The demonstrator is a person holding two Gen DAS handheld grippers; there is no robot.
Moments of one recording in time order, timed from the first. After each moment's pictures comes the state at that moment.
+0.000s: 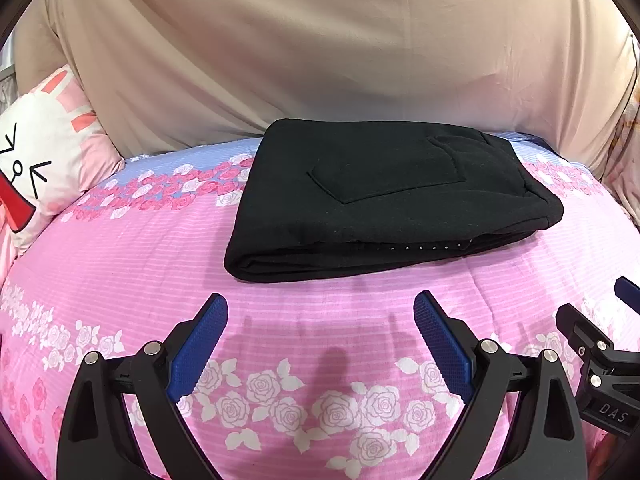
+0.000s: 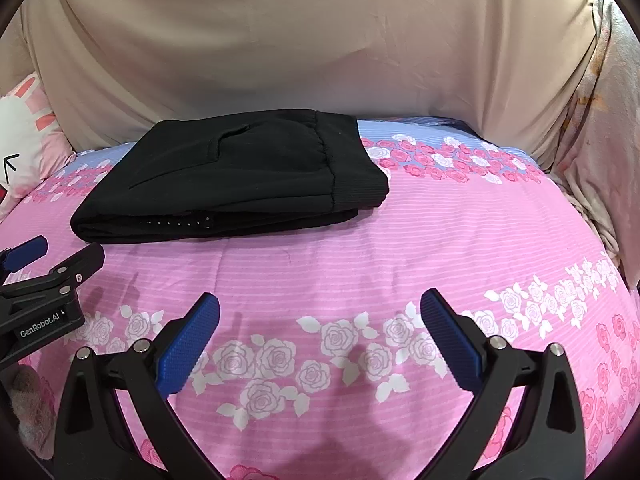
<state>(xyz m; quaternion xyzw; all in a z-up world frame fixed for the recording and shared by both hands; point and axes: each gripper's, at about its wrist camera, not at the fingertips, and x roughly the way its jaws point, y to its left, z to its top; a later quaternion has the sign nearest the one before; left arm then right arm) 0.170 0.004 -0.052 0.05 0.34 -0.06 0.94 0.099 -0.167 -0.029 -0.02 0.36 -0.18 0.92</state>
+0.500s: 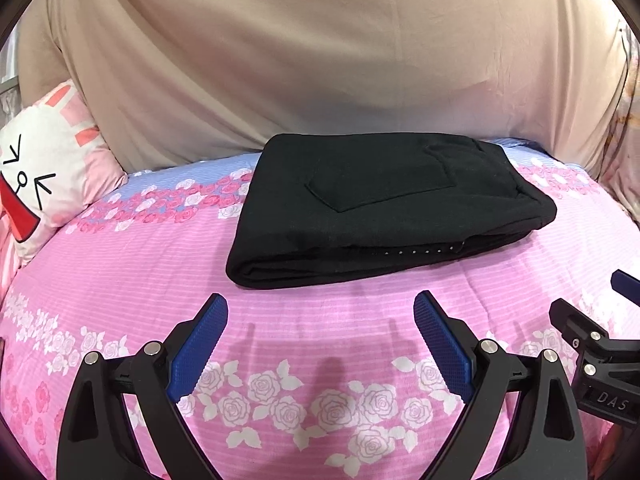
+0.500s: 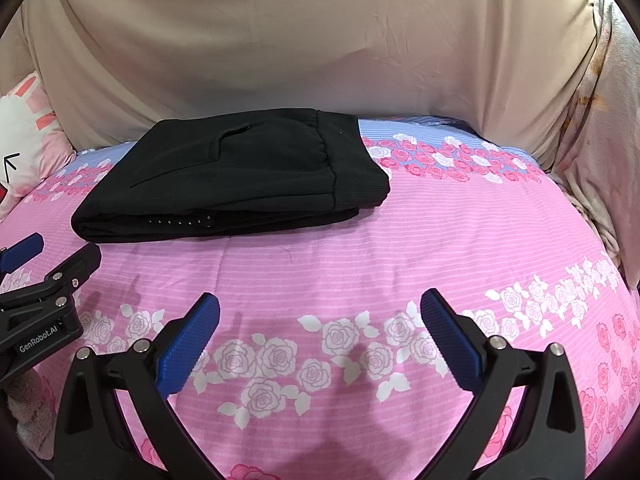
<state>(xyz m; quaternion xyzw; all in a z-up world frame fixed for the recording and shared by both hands) 0.159 0.001 -0.051 0.06 0.31 -0.06 0.95 0.098 -0.167 -0.029 -0.02 0.36 -0.18 0.92</state>
